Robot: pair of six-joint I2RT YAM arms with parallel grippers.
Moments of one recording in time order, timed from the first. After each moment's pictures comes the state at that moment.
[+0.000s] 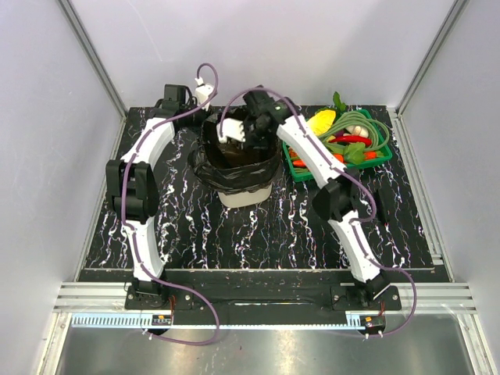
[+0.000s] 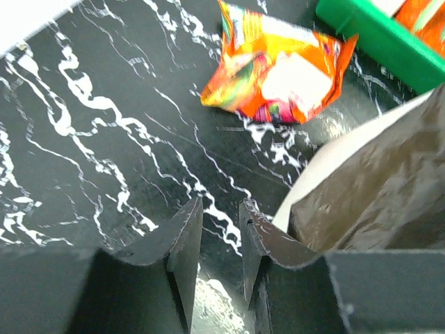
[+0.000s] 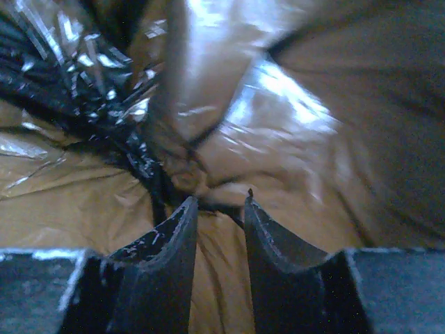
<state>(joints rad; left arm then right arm) -0.12 2.05 1.80 -0.48 0.53 0.30 0.64 2.44 2.65 -1.26 -0.19 -1.16</state>
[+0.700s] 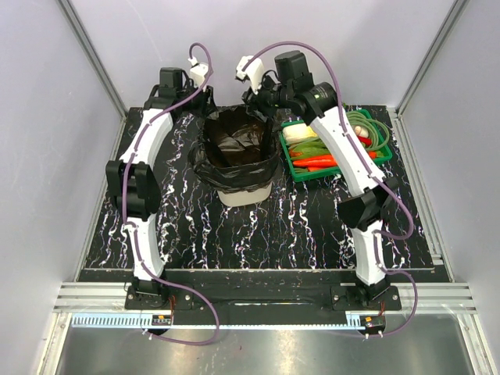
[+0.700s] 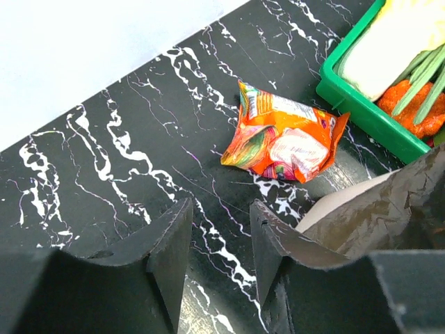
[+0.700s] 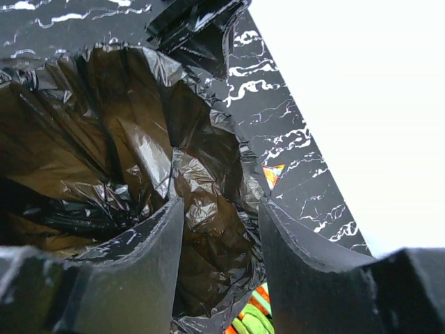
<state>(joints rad) -0.12 2.10 2.02 -0.48 0.51 0.19 0.56 2.13 2.53 -0.89 -0.34 -0.54</state>
